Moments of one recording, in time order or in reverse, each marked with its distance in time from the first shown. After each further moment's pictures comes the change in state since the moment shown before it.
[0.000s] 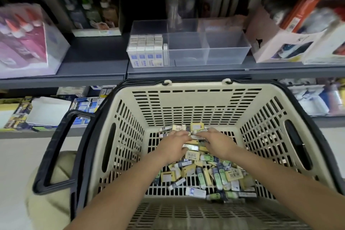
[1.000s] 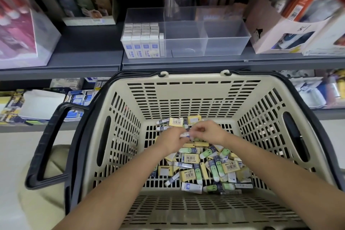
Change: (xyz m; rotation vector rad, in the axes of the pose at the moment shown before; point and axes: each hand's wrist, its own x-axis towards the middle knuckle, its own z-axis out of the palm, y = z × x) left_hand 0.009 0.000 0.011 -0.214 0.019 -0.186; right_hand 0.008 -0.011 -0.009 0.603 0.007 0.000
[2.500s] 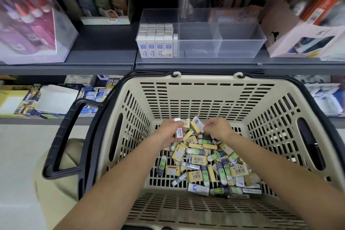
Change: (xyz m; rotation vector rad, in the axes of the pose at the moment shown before) left_hand -0.001 0.000 -0.036 -1.166 0.063 -0.508; right_hand 0.017 -0.005 0.002 0.088 0.180 0.269
